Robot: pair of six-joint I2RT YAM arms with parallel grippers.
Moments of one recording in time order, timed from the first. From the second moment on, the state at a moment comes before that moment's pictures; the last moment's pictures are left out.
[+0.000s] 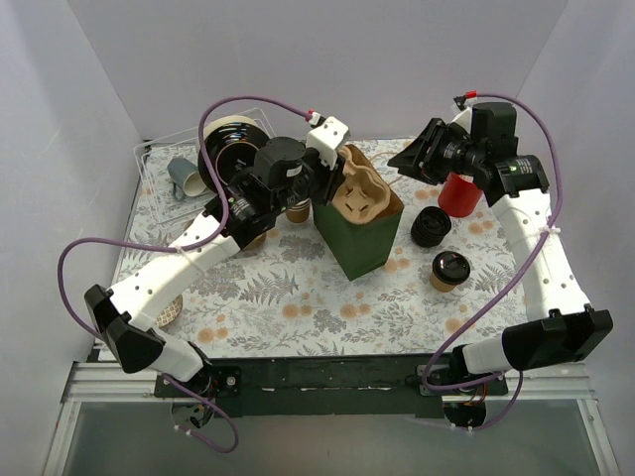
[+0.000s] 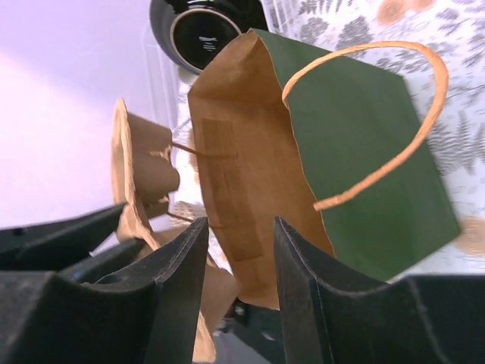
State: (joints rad) left arm -0.83 1.44 1.58 -0.40 -0.10 0.02; right arm 0.20 1.40 1.60 -0.73 -0.54 0.76
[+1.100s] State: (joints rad) left arm -0.76 1.66 1.72 -0.23 0.02 0.19; right arm 0.20 1.27 1.51 -0.87 -0.44 0.47
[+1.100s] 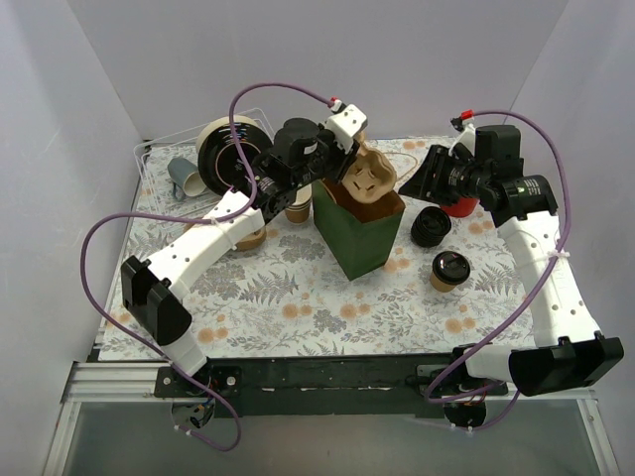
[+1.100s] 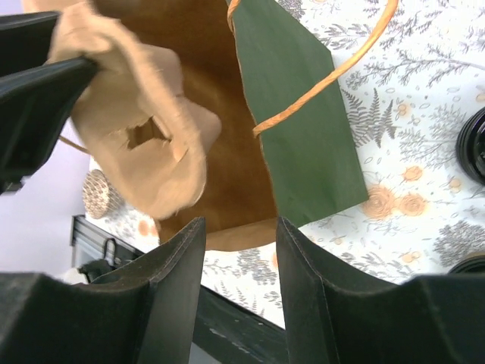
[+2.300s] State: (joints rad) left arm -0.73 1.66 1.61 -0.31 0.12 0.15; right arm 0.26 1.31 1.44 -0.82 -0.41 0.31
